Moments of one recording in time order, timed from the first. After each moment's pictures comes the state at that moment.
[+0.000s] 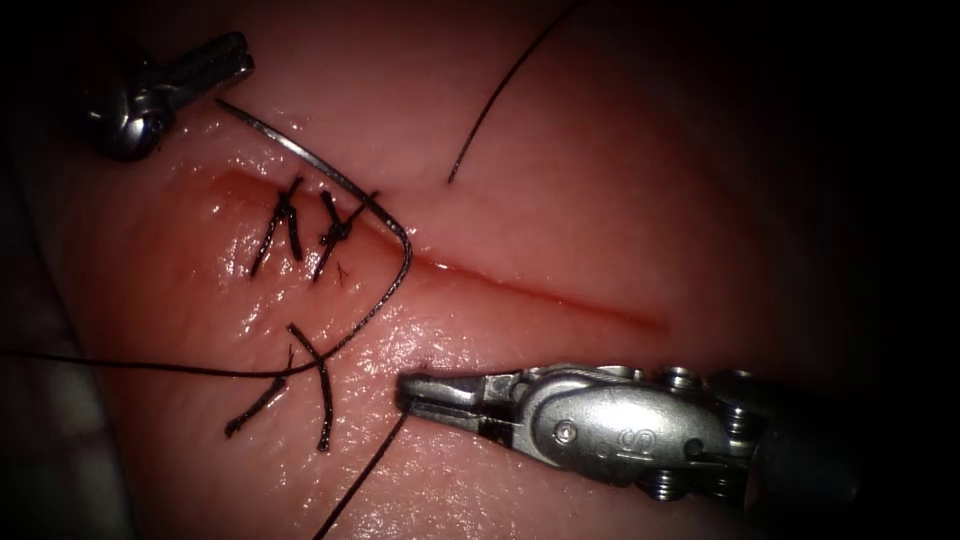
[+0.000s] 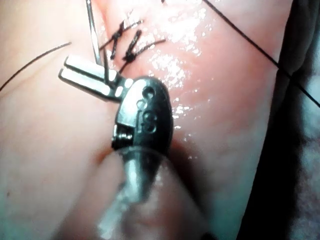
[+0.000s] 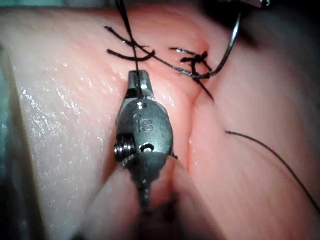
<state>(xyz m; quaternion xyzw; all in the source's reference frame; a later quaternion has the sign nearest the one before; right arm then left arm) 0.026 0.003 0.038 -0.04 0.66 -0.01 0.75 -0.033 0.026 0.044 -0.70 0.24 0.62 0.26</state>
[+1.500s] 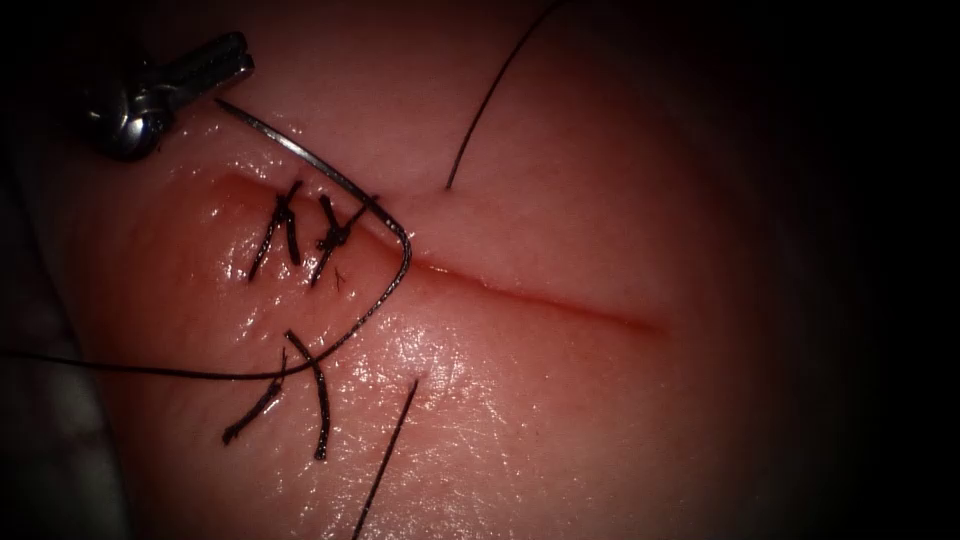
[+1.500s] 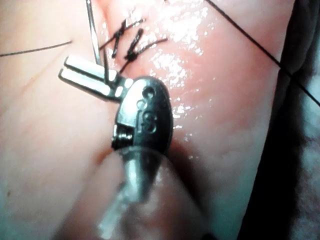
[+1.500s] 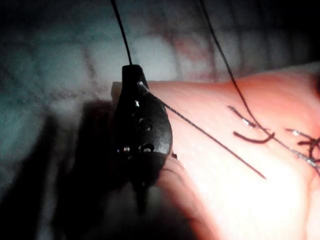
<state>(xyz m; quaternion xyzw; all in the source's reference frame) 0.032 -0.014 0.030 0.03 0.68 -0.09 0.73 -0.033 0.026 0.044 -0.70 0.24 0.62 0.26</state>
